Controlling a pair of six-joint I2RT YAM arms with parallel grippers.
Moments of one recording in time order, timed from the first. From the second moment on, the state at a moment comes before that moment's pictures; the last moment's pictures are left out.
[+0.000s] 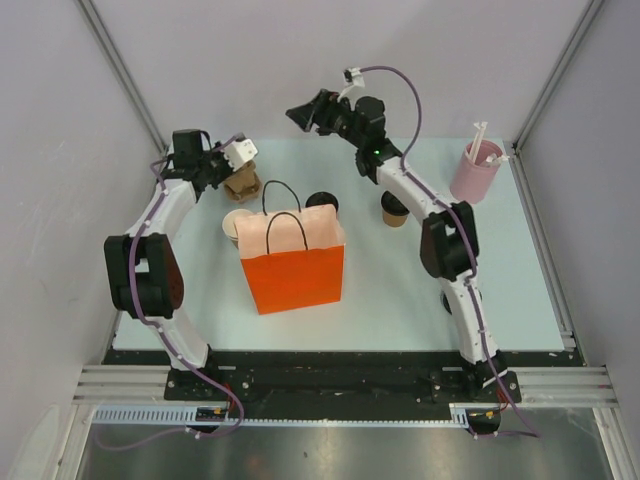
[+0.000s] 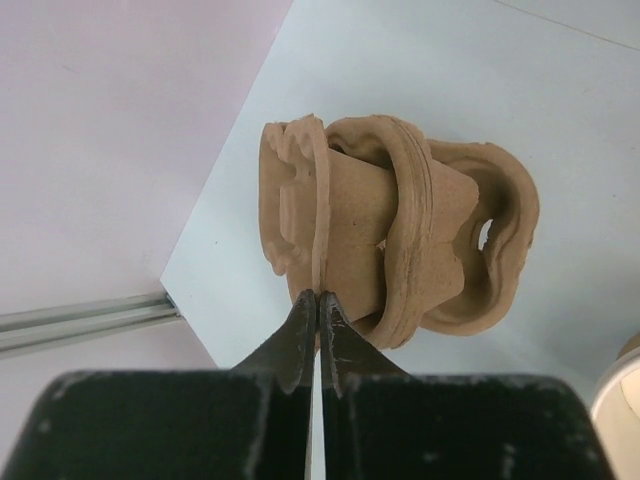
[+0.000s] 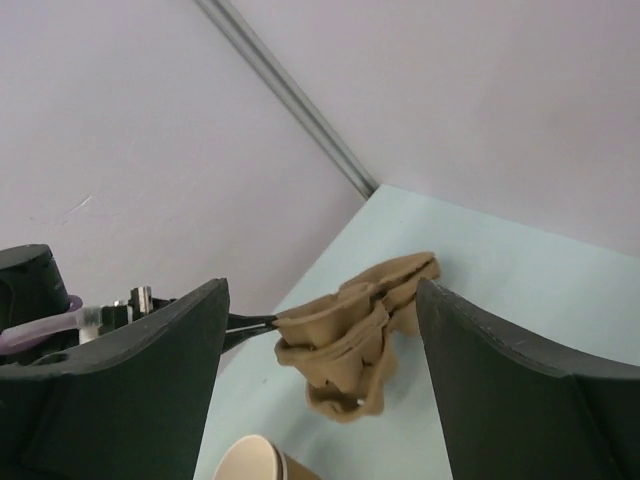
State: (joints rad) left arm 0.02 1.77 1.43 -0.27 0.35 1.01; right arm 0.48 2.29 2.11 0.33 -0.35 0.67
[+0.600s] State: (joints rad) left arm 0.03 1.77 1.41 -0.25 0.40 1.01; right arm 0.56 2.72 2.56 0.24 -0.42 0.61
